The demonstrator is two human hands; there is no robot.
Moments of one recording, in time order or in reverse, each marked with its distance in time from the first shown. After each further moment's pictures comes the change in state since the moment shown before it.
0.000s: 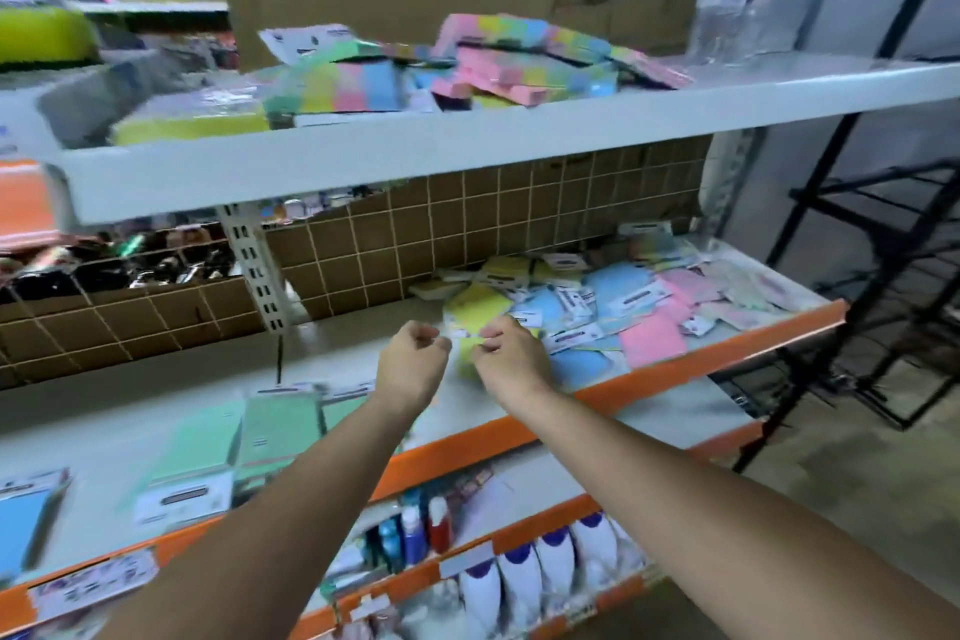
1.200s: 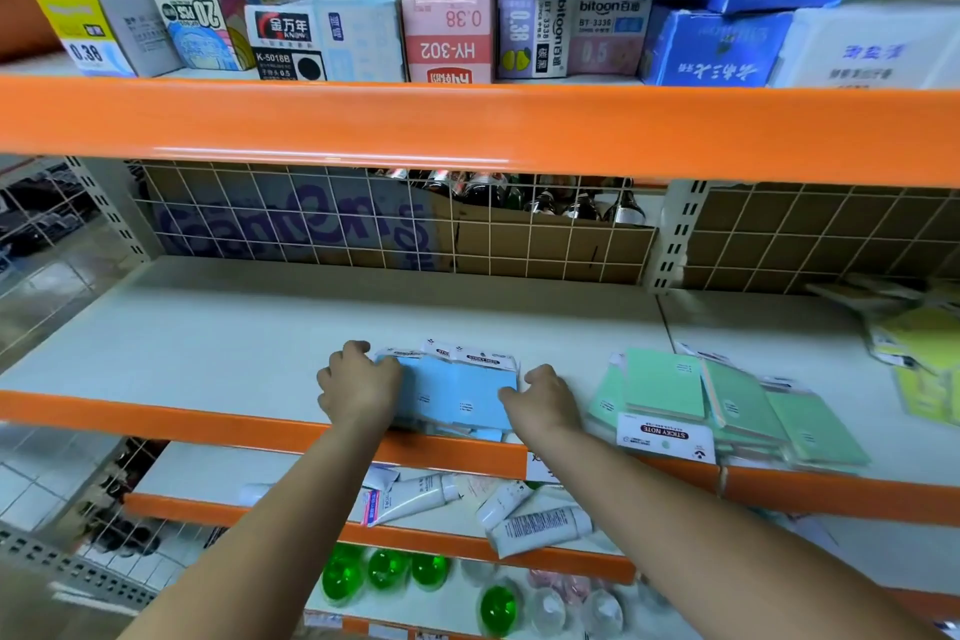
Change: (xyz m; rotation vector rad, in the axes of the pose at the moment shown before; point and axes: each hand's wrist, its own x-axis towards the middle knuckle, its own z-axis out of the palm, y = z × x) left_hand -0.013 -0.273 -0.433 0.280 0.570 -0.503; right_hand -0.148 -0.209 0.365 -0.124 -0.407 -0.007
